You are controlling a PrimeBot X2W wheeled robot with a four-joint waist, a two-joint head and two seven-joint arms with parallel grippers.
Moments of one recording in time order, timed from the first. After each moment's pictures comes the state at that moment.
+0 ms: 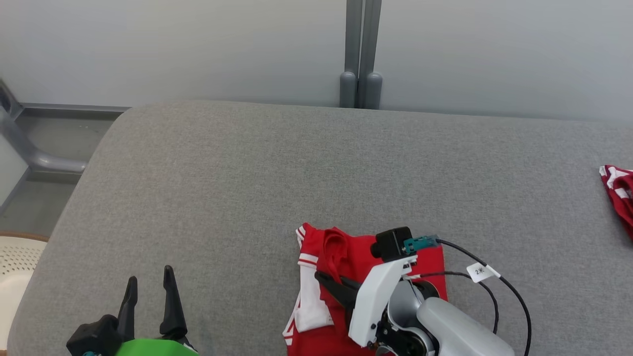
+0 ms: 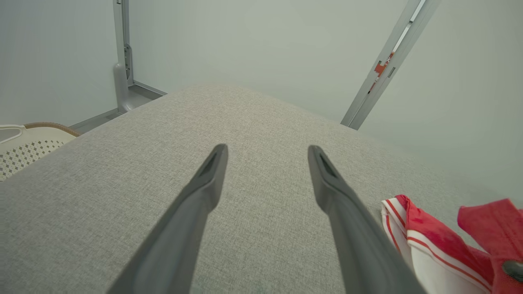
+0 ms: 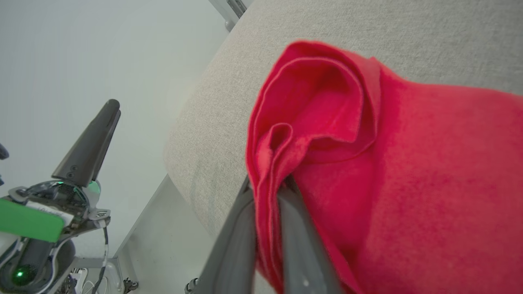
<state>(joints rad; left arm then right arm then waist) 0.06 0.05 -0.03 0.24 -0.42 -0.02 -0.26 -0.39 -0.06 0.71 0.49 0.91 0.13 0.18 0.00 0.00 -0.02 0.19</state>
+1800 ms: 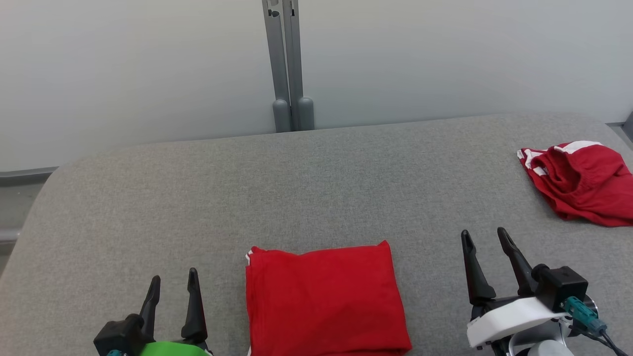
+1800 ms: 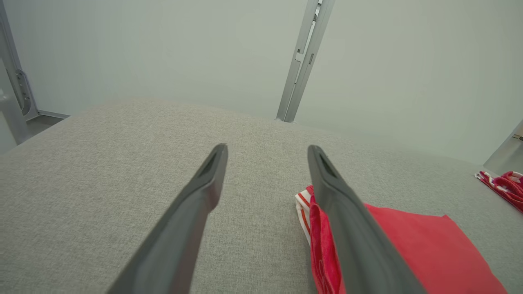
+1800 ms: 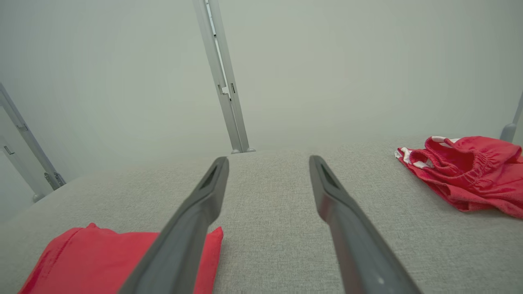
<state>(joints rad) 0.07 0.05 -0.10 0.24 -0.37 -0.02 -0.26 0.00 -0.05 0.05 0.18 0.21 0.13 -0.26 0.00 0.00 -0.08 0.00</state>
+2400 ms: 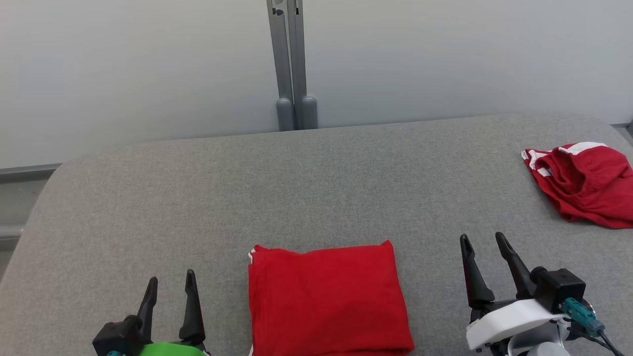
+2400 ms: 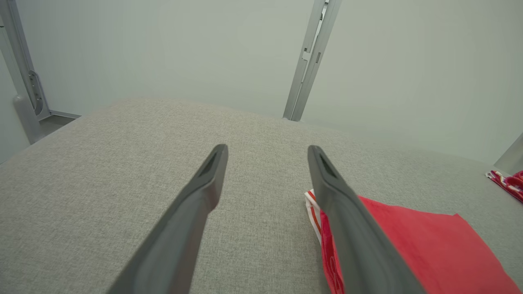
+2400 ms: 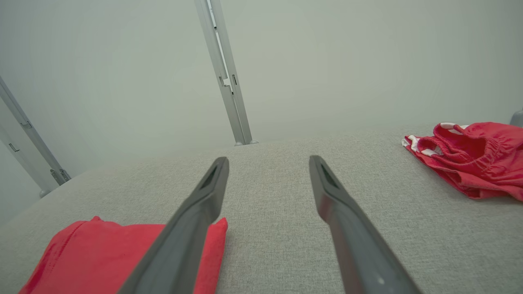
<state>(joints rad) 0.07 0.05 -0.09 0.24 -0.35 -0.02 -0.26 0.00 -0.05 0.06 0.21 0.24 0.13 -0.26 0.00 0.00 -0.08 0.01</state>
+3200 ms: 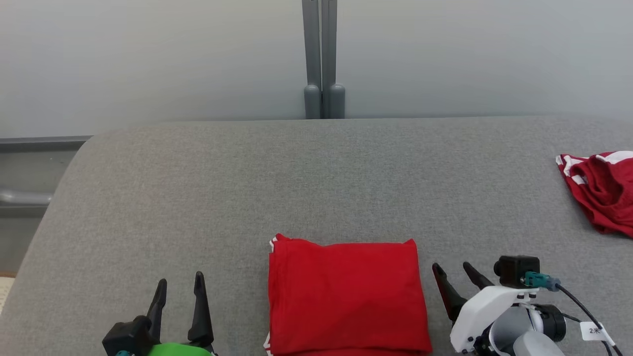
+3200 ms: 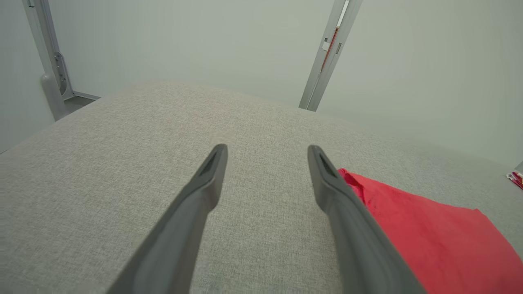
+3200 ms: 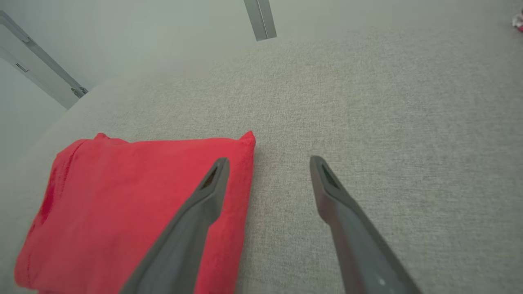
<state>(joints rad) 0.07 0.05 -0.12 0.25 -0.37 0.00 -0.26 -0.10 -0.07 0.13 0.39 0.36 0.13 0.03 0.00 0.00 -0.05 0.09</state>
